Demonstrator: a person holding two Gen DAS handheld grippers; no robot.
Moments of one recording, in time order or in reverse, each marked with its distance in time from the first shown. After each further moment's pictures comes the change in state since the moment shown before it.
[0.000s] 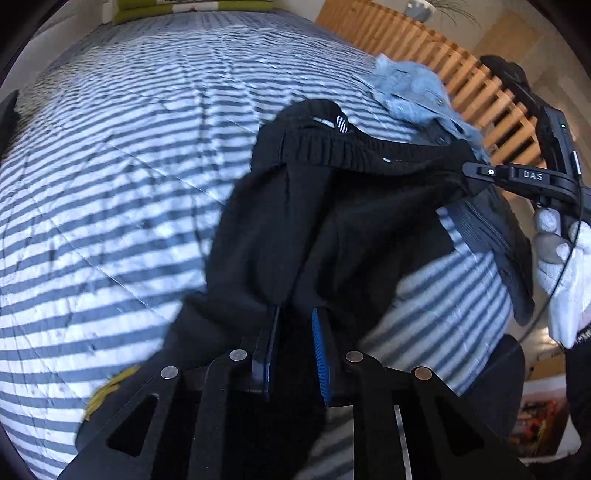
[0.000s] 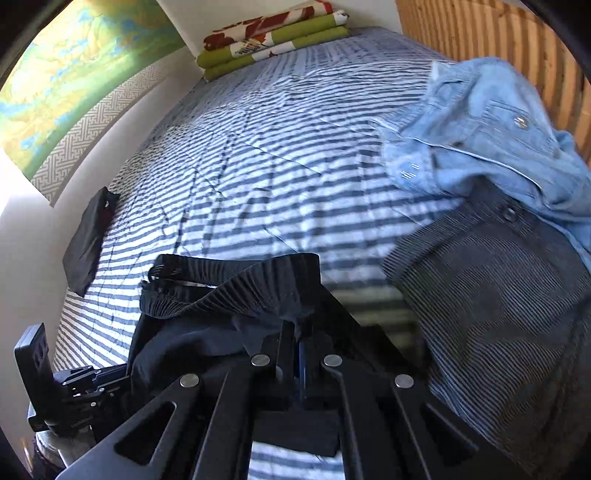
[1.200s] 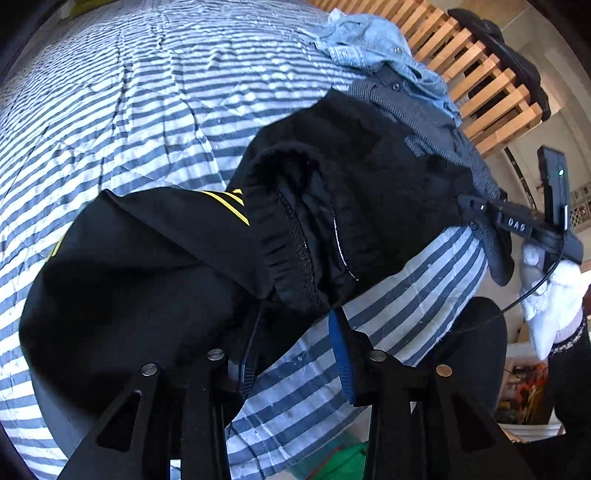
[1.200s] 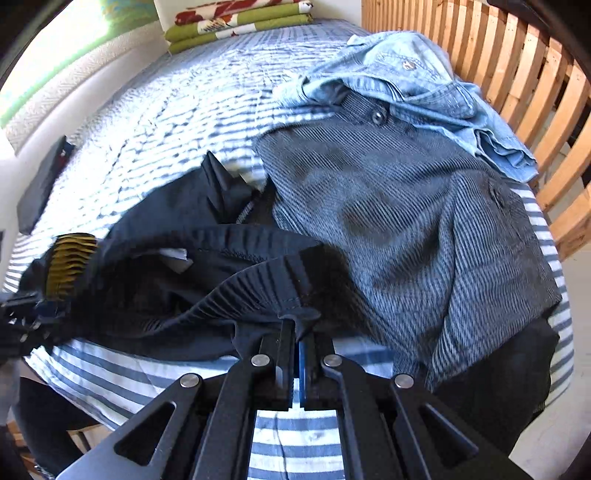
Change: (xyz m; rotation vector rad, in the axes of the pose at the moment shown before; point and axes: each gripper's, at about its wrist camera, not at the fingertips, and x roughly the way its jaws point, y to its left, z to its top) left arm 0.007 -0.062 -0.020 0.048 0.092 -0.039; right arm -0.044 -0.070 -0.107 -0.055 0.052 -0.235
